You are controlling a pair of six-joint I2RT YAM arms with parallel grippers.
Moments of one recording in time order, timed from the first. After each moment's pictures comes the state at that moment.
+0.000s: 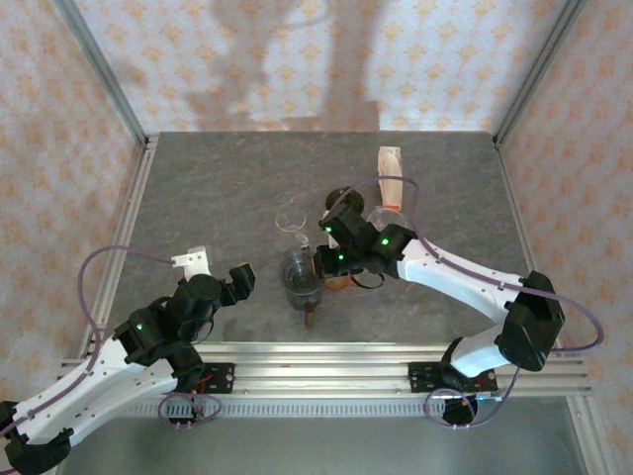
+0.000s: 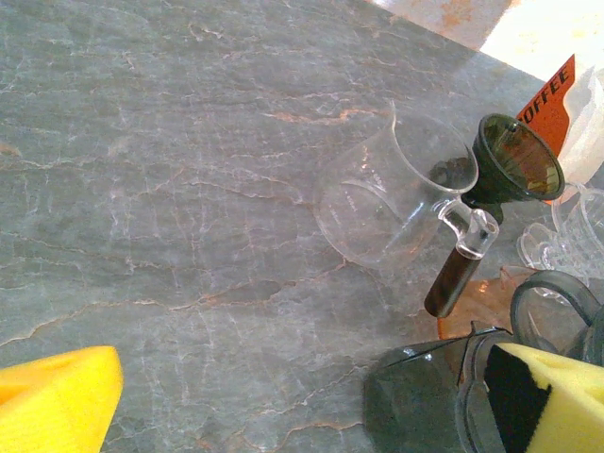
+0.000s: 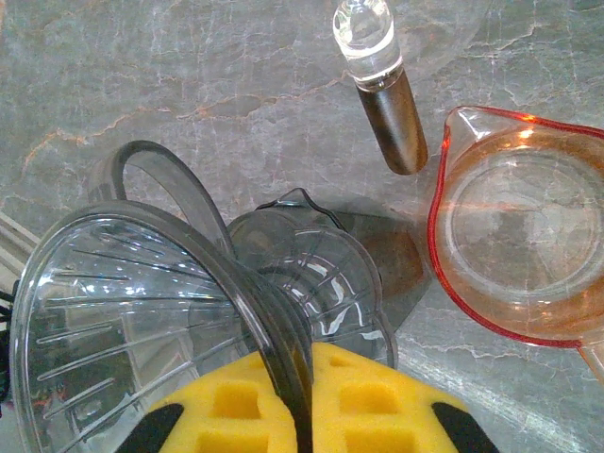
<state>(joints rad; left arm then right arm) -0.80 0.46 0.55 -0.73 -0.55 -0.83 0.89 1.43 1.16 -0.68 -0.15 0.66</state>
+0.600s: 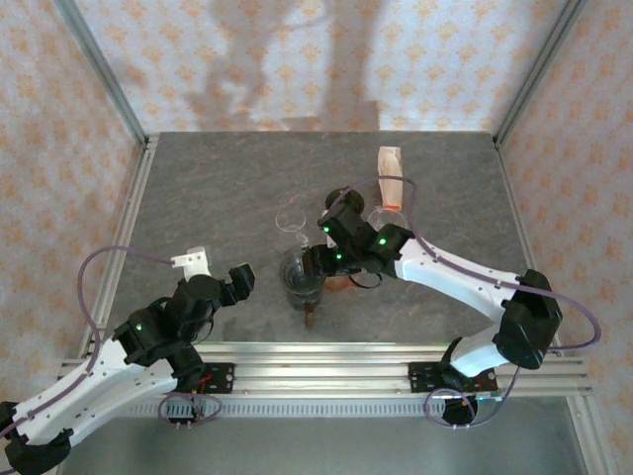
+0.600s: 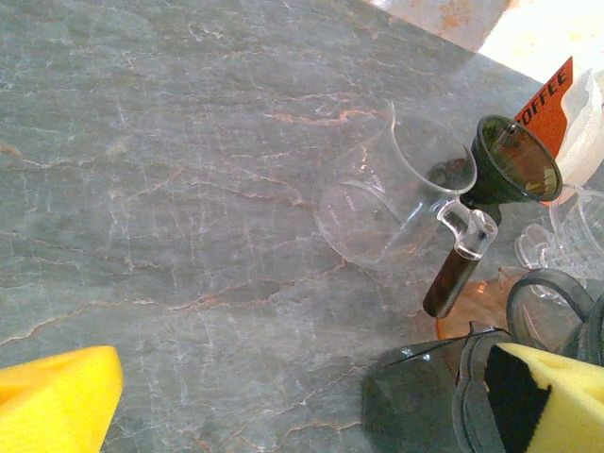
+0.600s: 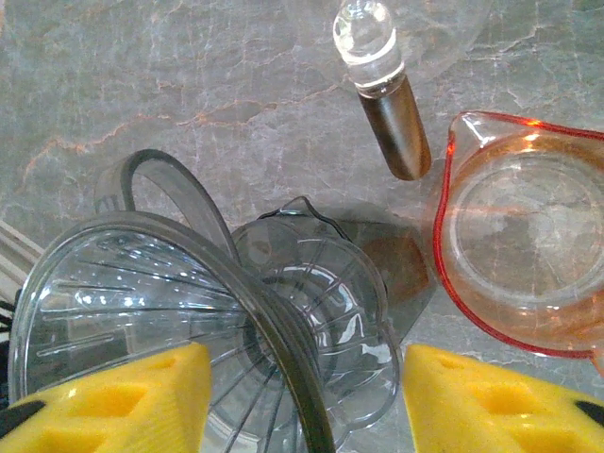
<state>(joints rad) -0.80 0.46 0.54 -0.73 -0.55 -0.83 0.90 1.44 1.17 -0.67 -0.13 0.68</state>
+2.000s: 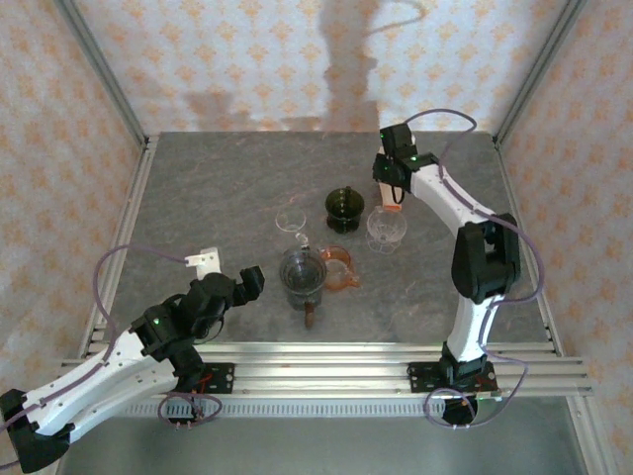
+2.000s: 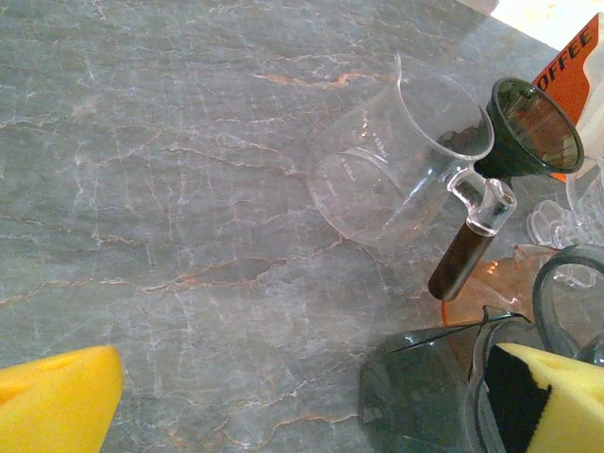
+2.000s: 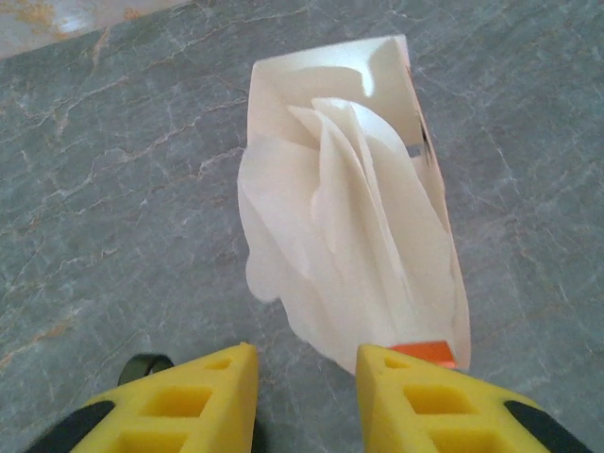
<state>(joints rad) -0.80 0.55 0.48 -0.62 -0.51 -0.86 0.31 1.90 1.60 -0.57 0.17 0.48</state>
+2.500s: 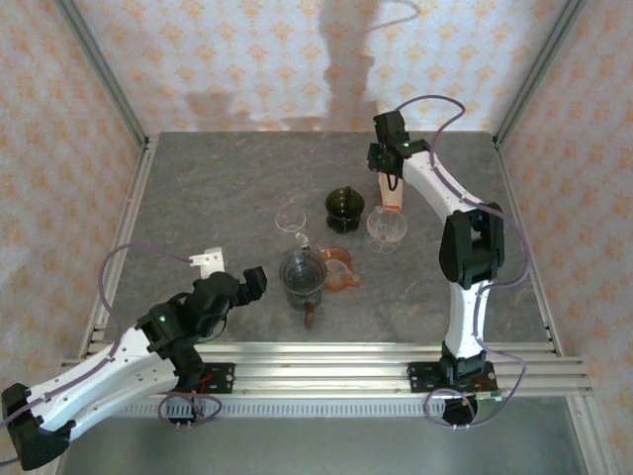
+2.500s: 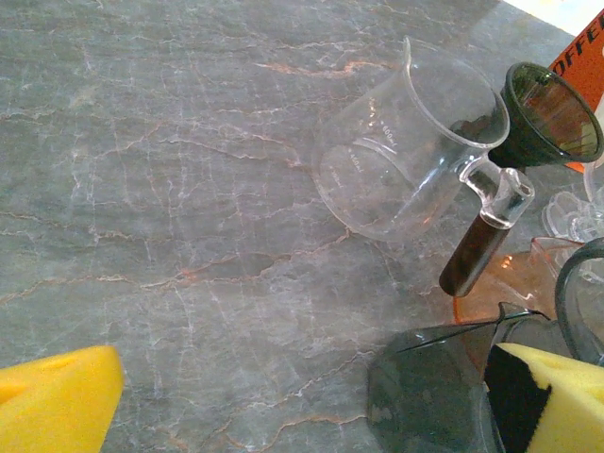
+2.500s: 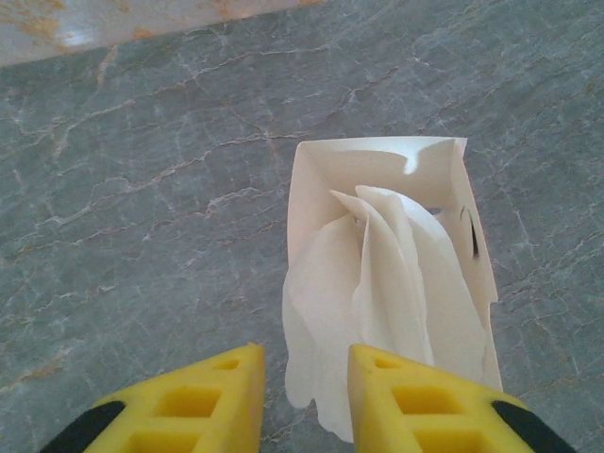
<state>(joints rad) -0.80 0.59 0.47 -0.58 -0.51 -0.86 0.31 2.04 1.82 -0.66 0.19 0.40</state>
